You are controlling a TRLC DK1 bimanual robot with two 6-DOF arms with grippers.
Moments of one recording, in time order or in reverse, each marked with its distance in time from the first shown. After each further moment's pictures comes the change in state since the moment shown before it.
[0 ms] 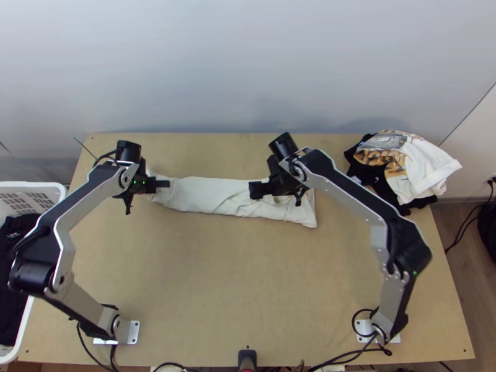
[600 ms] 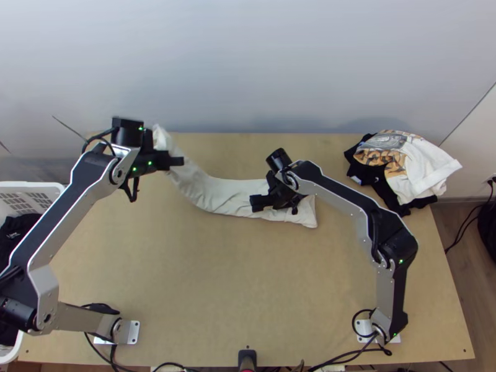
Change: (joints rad) left arm -0.183 -0.193 0.236 -0.116 0.058 -0.102; right arm -0.019 0.110 -0.110 0.067 -0.008 -0.023
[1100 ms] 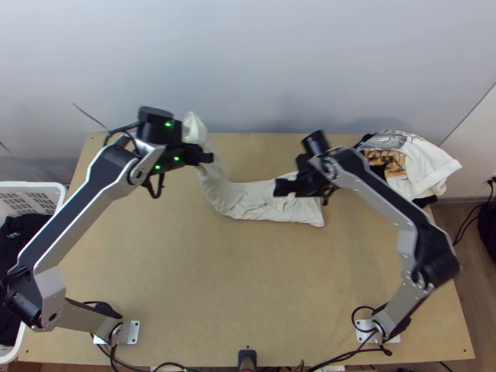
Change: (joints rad) left arm -0.202 0.052 0.179 -0.032 0.009 -0.078; right arm -0.131 -0.259 -0.045 -0.098 -0.064 -0.003
